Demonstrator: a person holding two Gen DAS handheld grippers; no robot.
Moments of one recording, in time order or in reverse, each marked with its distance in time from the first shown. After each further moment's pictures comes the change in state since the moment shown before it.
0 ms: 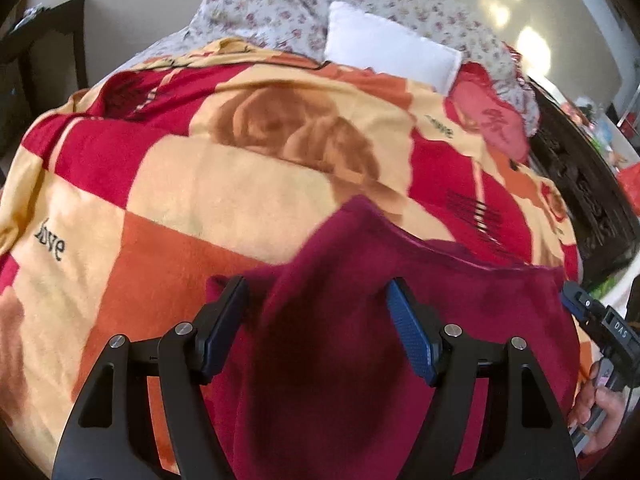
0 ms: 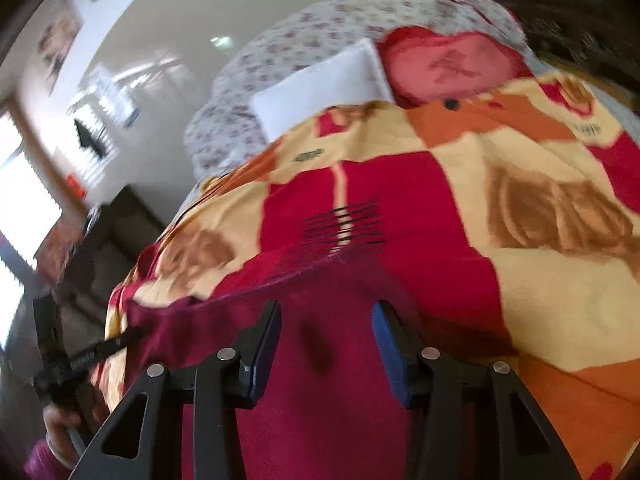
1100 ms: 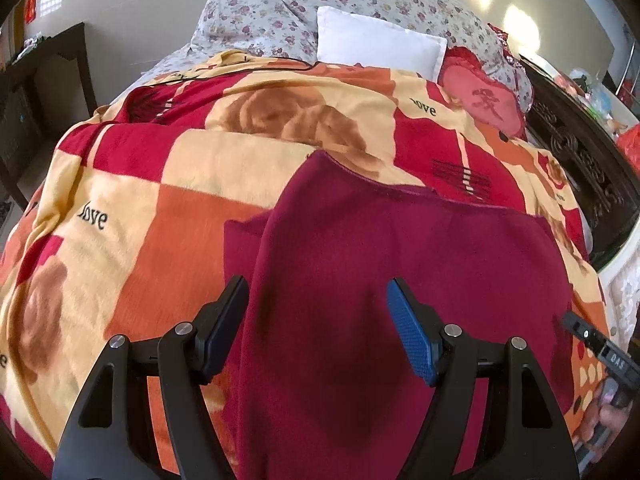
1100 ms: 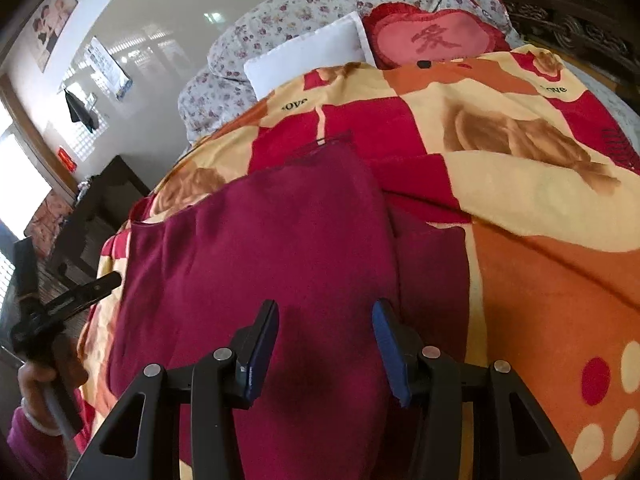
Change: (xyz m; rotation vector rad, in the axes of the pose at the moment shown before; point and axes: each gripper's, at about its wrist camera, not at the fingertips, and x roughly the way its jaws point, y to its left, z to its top) left arm -0.053 -0.023 -0.044 0.094 -0.015 0.066; right arm -0.054 0.006 -0.075 -0.059 0.074 -0.054
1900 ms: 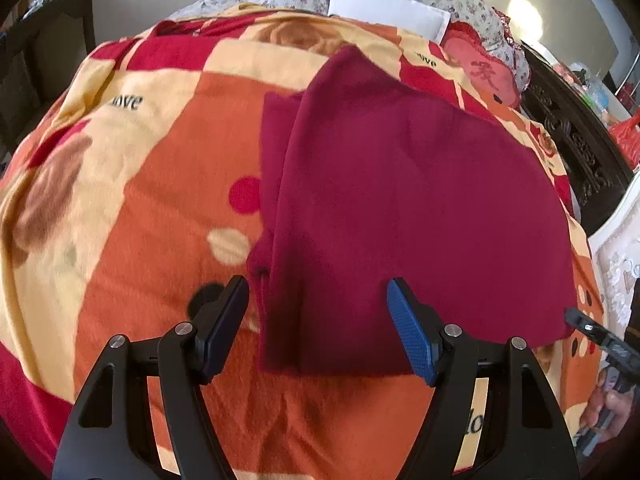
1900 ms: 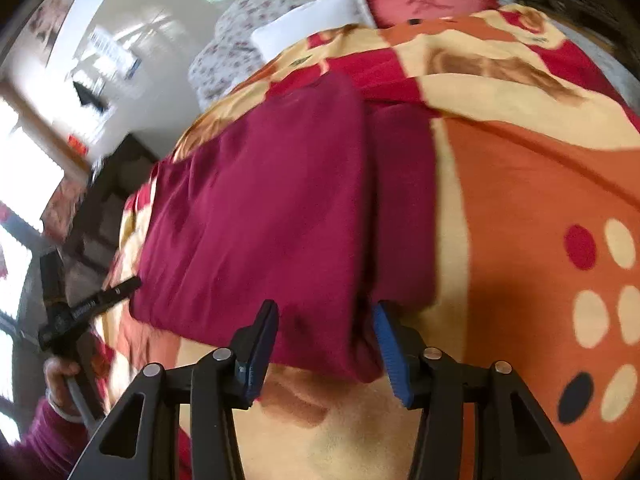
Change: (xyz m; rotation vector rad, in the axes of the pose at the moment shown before) left arm -0.024 0.026 -0.089 -0.055 0.118 -0.048; right arm -0.036 -0.004 -0.076 -0.035 0.126 0.026
